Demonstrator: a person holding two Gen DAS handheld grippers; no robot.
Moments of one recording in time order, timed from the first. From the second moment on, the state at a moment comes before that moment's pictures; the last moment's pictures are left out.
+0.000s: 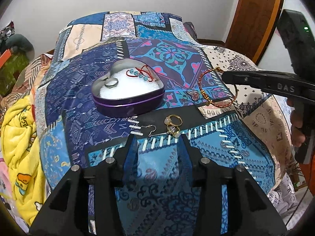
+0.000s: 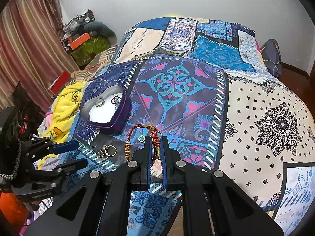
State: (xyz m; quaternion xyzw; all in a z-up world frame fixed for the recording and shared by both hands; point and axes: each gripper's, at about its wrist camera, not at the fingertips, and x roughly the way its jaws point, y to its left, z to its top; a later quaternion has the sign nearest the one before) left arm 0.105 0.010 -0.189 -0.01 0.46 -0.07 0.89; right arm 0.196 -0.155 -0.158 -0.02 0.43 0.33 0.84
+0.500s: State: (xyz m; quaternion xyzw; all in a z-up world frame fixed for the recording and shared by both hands) left arm 0.126 0.016 -0.199 -0.03 0.45 -0.06 0.89; right arm 0.197 -0.164 -0.161 -0.01 0.43 0.33 0.84
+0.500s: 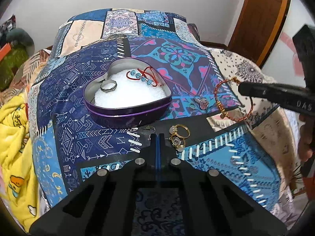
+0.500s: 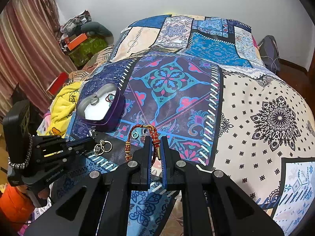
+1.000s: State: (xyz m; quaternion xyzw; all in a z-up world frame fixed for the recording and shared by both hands) left arm 0.118 0.016 -0.173 0.00 0.44 -0.03 0.90; right arm 0.196 -0.164 -0.158 -0.01 0.43 0.33 0.84
